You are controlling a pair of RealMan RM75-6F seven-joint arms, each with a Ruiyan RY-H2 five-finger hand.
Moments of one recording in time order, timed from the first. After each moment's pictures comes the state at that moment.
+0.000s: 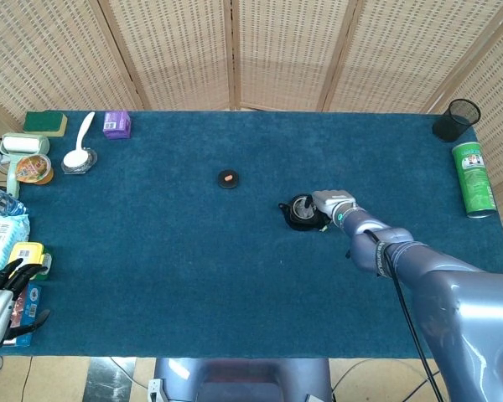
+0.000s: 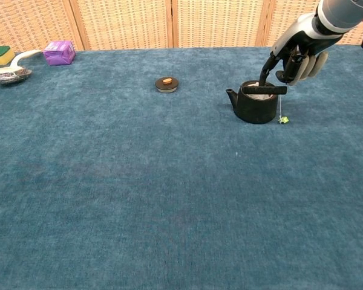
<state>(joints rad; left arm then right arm) -0.04 -1.08 0.06 -1.64 1.58 1.47 -0.13 1.67 -1.28 -0.44 -1.33 -0.26 0.15 0.11</state>
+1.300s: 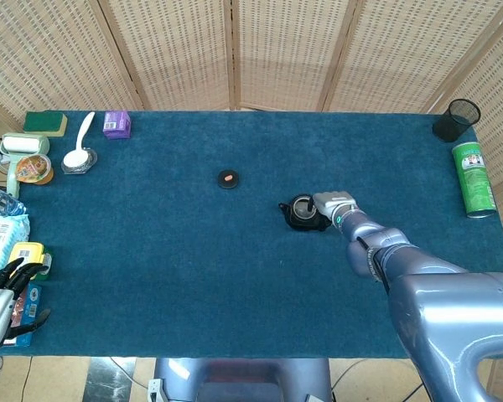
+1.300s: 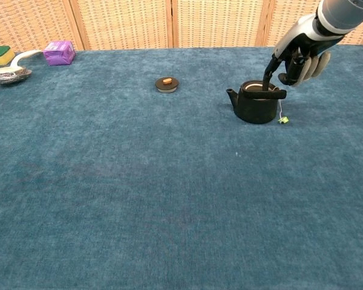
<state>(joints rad) -0.04 -1.08 0.06 -1.64 1.58 1.47 -0.13 1.75 -1.31 -0.56 -1.37 -0.36 0.19 0.28</state>
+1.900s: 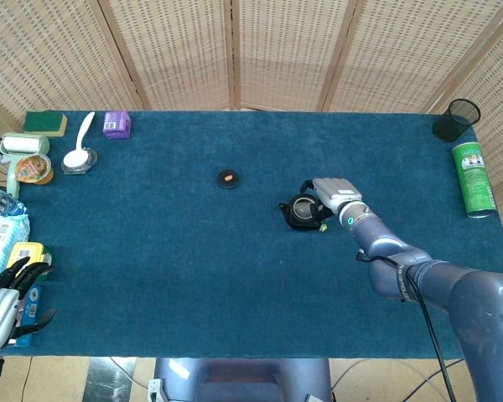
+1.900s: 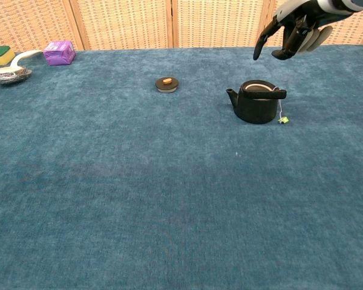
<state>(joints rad) -0.04 -1.08 0.06 -1.66 1.60 1.48 -0.12 1.61 -1.16 -0.42 -1.58 -0.43 0.58 0.26</state>
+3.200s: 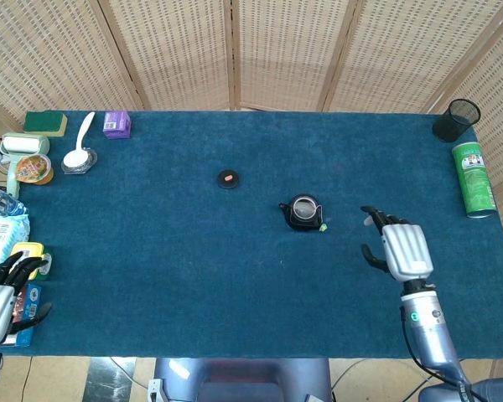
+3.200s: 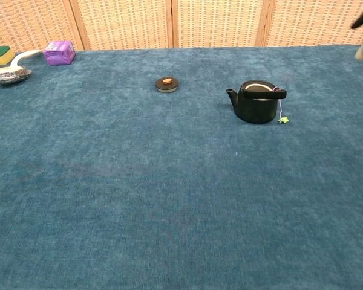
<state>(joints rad) -0.04 -1.13 0.03 -1.61 1.59 1.52 -0.09 0.72 -1.26 -0.22 -1.87 -1.00 1.67 -0.22</state>
